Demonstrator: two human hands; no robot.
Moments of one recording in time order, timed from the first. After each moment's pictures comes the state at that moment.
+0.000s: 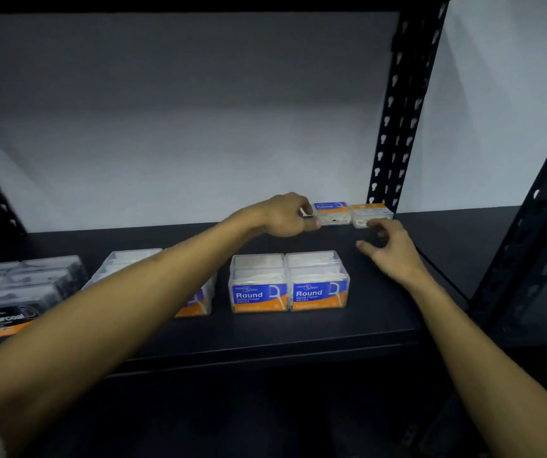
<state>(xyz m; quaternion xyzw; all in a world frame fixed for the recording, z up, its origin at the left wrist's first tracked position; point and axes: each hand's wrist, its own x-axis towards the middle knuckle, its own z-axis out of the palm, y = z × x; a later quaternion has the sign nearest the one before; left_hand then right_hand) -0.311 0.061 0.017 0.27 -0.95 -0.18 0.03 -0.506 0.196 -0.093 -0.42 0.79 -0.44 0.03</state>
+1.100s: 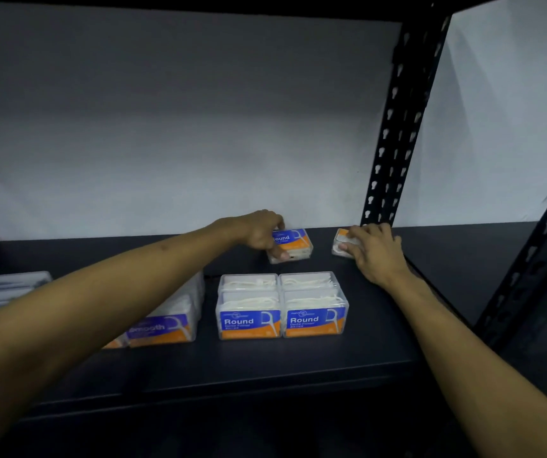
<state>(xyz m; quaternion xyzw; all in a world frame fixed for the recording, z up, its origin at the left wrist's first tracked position) -0.334 -0.027 -0.021 0.26 -0.96 -0.12 -0.04 -0.533 0.152 -0.092 -0.50 0.83 -0.20 -0.14</state>
